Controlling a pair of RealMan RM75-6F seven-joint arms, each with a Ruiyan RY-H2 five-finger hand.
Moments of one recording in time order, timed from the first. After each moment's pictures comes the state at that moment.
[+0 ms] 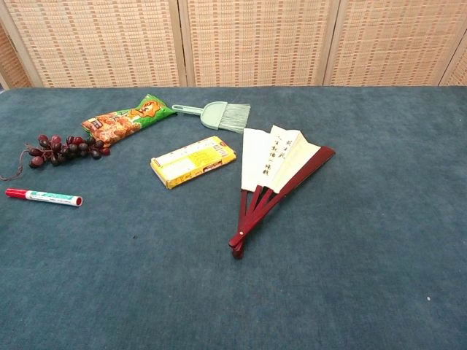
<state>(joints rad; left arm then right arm) -0.13 -1.23 0.00 -1.53 1.64 1.51 0.17 0.08 -1.15 0.02 -1.62 -1.55 1.46 -0.20</state>
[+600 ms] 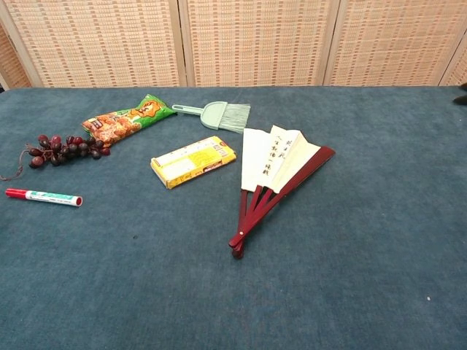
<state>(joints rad) -0.15 -1.26 -0.01 -1.47 1.64 1.50 0.14 0.23 -1.30 0.02 -1.46 -1.77 1.41 -0.15</state>
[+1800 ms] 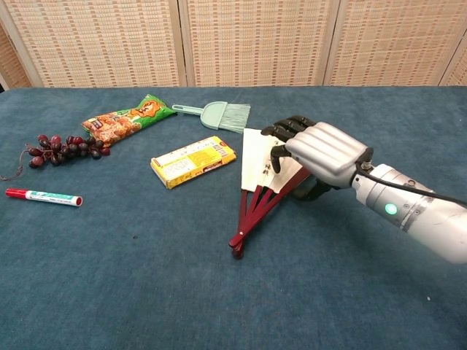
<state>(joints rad) -0.16 -1.25 -0.02 -1.47 1.55 1.45 0.16 0.73 -2.04 0.12 -0.54 -1.69 1.14 -0.02</state>
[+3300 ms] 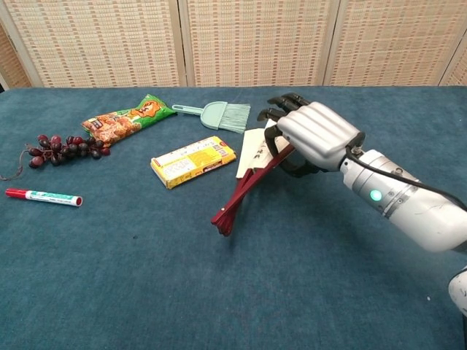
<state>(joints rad) -0.17 -1.27 -0.03 -1.42 1.57 1.47 0.07 0.79 -2.10 0.10 -0.45 -1.59 1.25 0.01</state>
